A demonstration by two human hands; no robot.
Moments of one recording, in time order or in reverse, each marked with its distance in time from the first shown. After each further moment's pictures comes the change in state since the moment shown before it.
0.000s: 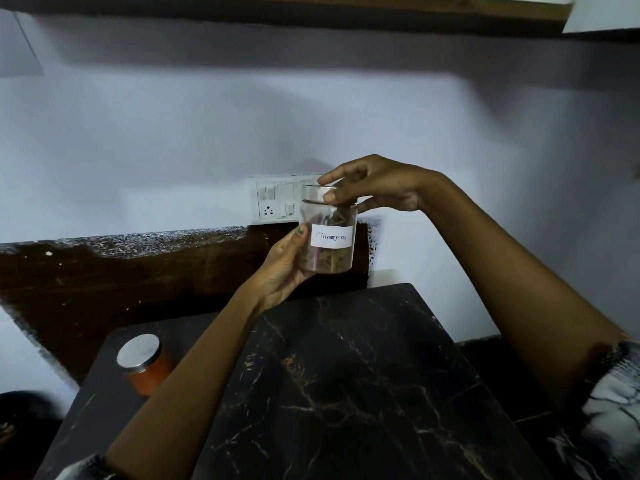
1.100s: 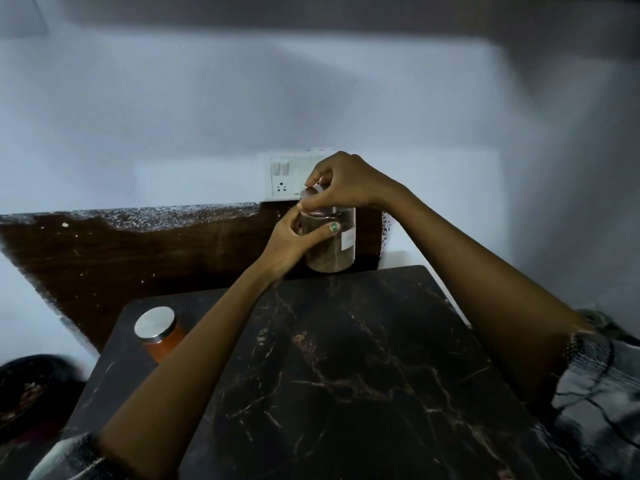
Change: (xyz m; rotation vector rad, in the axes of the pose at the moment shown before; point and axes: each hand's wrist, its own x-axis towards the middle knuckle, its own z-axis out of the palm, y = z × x) left_hand -0.005 -0.001 -0.024 0.552 0.212 0.201; right_hand 0.040 0.005 0.069 -0.520 0.223 -0.139
